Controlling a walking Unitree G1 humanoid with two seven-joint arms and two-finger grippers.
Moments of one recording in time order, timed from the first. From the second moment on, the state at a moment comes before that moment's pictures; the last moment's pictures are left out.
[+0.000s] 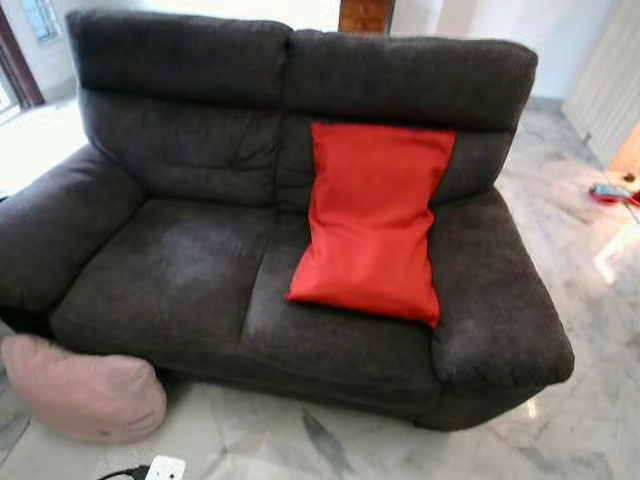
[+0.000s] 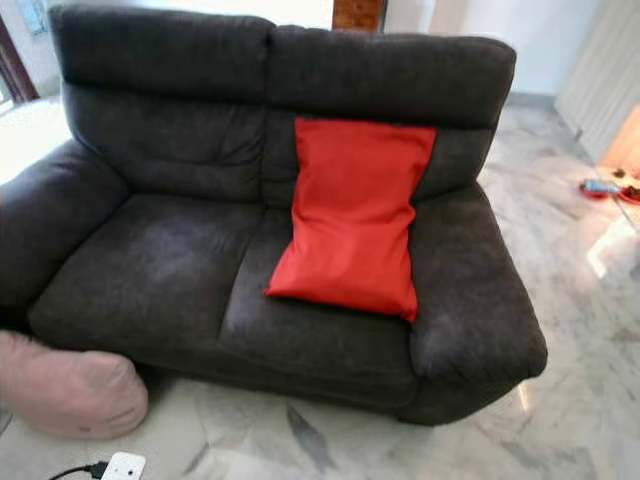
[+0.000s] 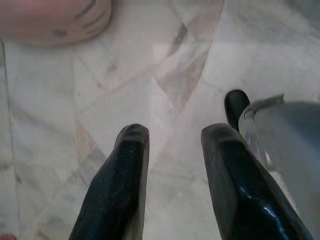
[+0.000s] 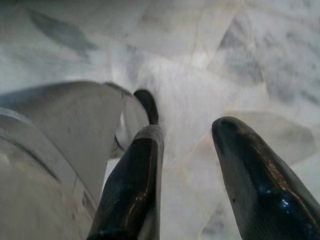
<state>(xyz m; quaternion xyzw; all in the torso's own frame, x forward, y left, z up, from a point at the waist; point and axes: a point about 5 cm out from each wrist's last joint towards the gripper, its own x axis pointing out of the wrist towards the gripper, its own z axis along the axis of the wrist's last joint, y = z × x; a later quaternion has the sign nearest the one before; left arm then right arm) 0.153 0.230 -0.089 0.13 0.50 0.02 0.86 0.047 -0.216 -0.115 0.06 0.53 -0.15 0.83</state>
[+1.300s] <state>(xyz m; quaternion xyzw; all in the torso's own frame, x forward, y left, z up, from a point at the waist) 0.158 0.229 -0.088 0.14 0.49 0.01 0.86 0.046 -0.218 -0.115 0.07 0.52 -0.17 0.83</state>
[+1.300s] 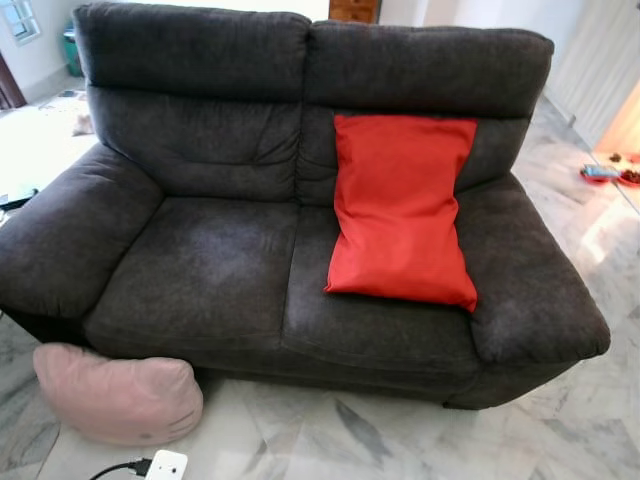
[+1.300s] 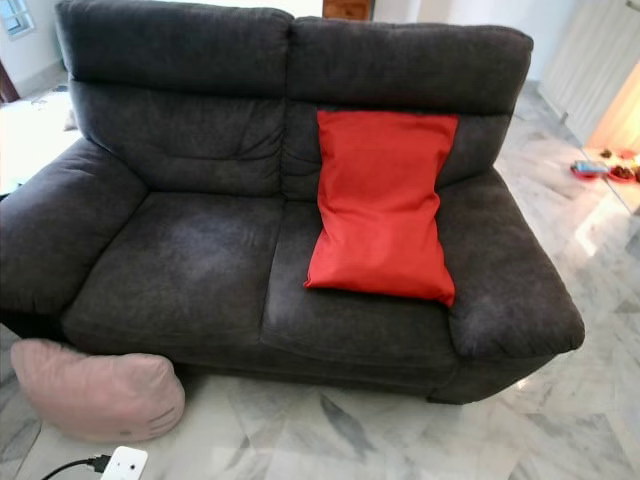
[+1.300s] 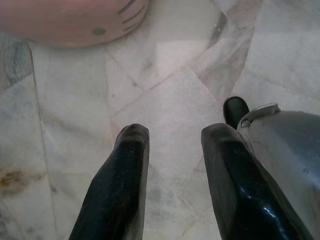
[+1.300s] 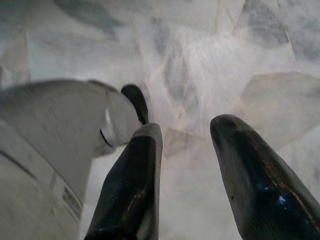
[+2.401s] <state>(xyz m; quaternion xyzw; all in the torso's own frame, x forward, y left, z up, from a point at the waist) 0.153 0.236 -0.088 0.14 0.50 0.02 0.86 0.050 -0.213 -0.115 0.08 0.52 -0.16 0.84</state>
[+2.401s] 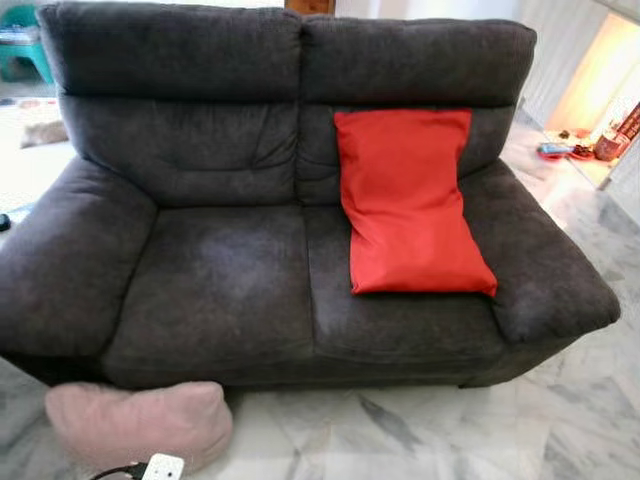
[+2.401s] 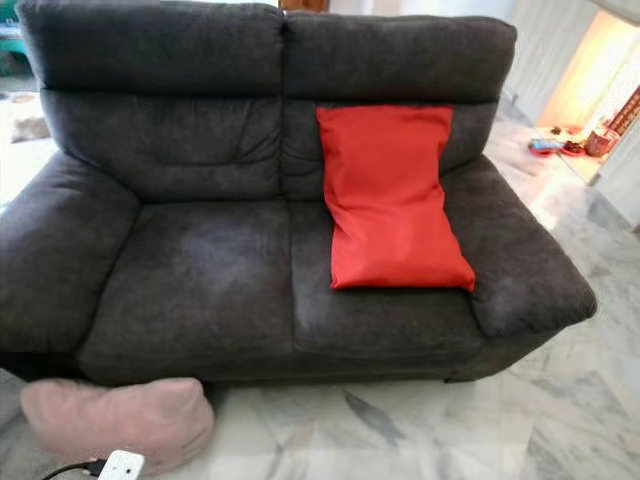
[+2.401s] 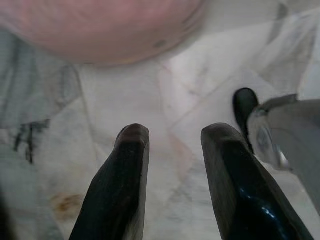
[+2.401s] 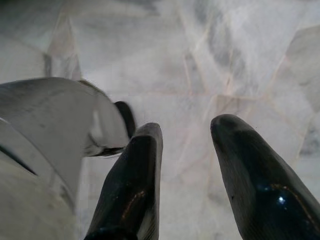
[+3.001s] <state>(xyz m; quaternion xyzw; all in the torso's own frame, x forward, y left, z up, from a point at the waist) 0.157 0.223 -0.090 0.13 0.49 0.01 0.86 0.052 -0.216 -0.114 0.07 0.52 -0.14 0.84</state>
